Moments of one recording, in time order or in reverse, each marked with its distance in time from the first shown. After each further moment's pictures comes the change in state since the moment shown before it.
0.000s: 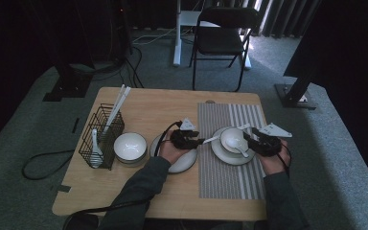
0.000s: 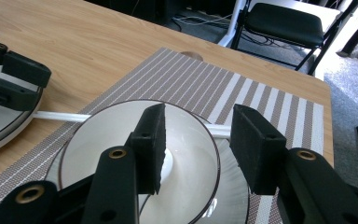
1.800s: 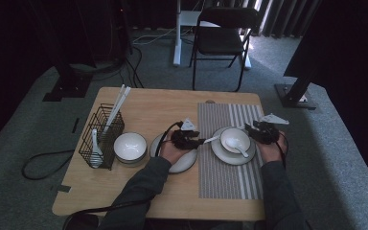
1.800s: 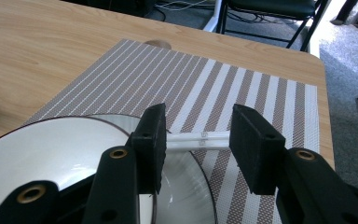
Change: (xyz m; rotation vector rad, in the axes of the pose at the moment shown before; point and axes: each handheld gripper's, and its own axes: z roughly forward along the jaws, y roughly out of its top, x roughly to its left) left arm -0.001 0.000 0.003 0.001 0.008 -0.003; right arm -0.041 -0.003 0.054 0.055 -0.035 0.117
